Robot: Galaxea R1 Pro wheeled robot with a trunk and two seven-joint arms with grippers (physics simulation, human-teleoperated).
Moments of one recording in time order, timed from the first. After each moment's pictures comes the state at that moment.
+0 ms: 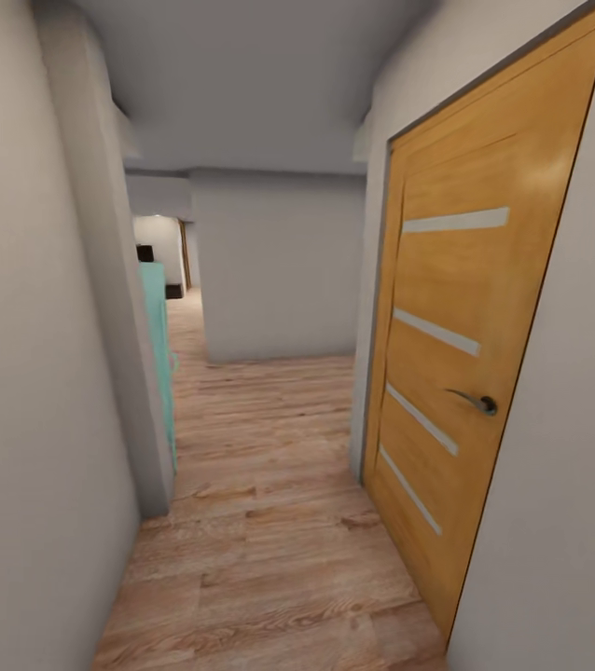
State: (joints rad) left arm -0.19 0.00 -0.08 0.00 0.31 -0.07 0.11; right arm -0.20 -0.01 -0.01 0.03 0.13 -0.08 -0.03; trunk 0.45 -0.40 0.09
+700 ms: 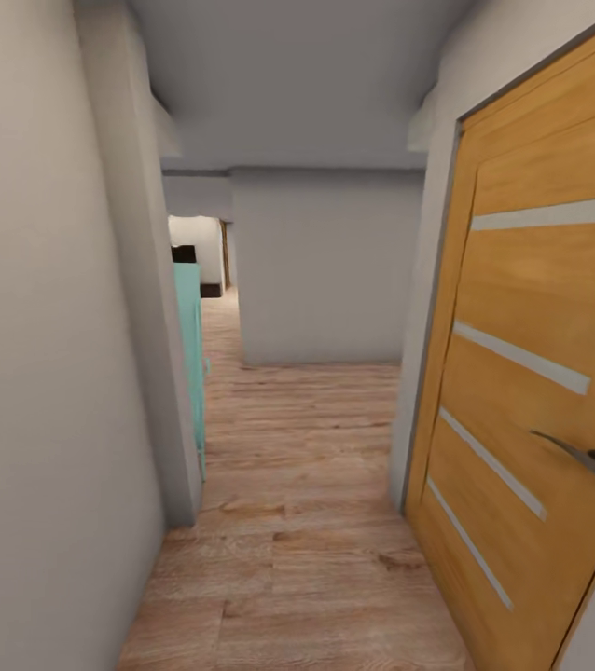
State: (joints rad) left arm -0.19 0.00 -0.08 0.00 0.31 -0.06 0.11; right arm -0.20 -0.02 -0.01 0.03 0.13 -0.09 -0.03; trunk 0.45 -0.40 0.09
